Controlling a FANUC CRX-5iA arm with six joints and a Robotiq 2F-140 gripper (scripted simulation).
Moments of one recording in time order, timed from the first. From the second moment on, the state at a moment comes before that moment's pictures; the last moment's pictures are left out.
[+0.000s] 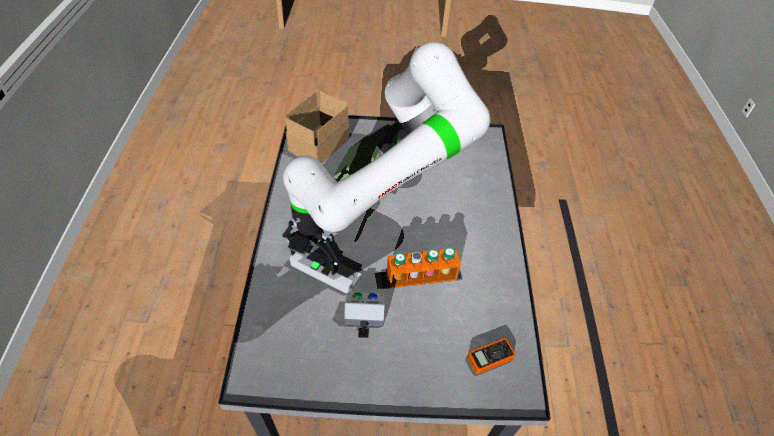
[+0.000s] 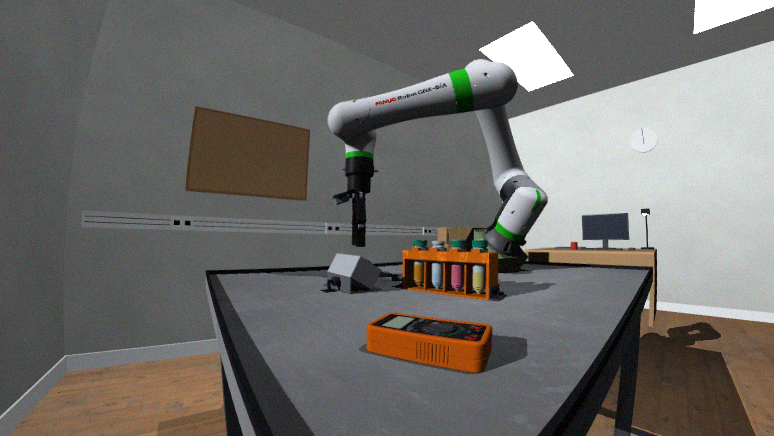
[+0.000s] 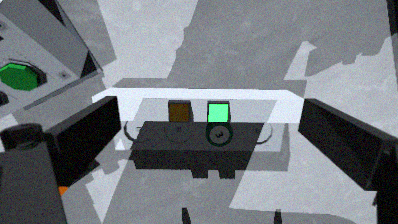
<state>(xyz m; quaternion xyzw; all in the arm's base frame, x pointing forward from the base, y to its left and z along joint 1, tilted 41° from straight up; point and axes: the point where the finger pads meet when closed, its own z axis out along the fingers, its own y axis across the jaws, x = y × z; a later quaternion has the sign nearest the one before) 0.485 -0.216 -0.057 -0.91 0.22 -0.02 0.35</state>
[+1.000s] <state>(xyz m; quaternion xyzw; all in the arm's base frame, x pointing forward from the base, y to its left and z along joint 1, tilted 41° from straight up) 0.415 -0.241 -0.017 -0.91 0.22 -0.02 0.35</state>
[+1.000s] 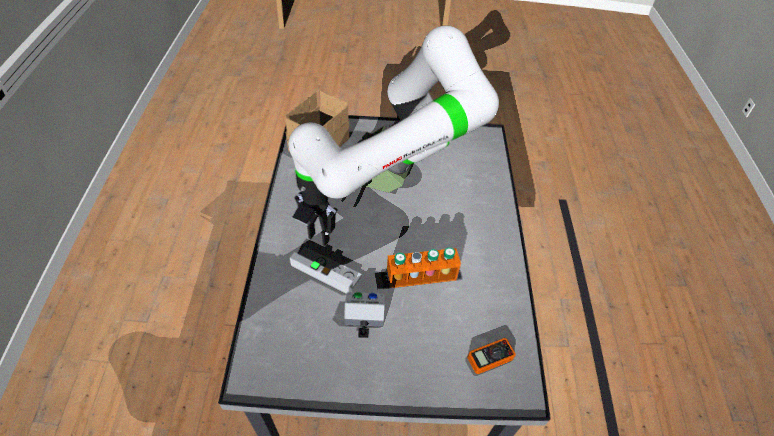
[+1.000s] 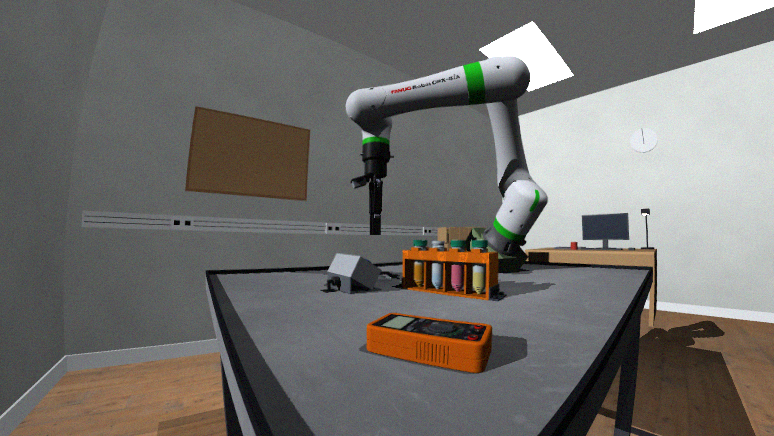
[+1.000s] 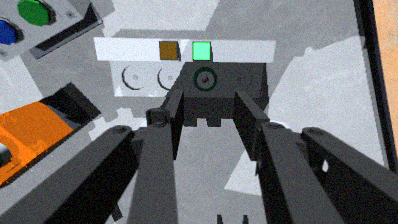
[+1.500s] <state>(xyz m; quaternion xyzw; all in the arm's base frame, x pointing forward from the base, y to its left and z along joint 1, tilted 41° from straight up) 0.428 -0.199 -0.066 -0.91 0.22 -0.02 0.35</state>
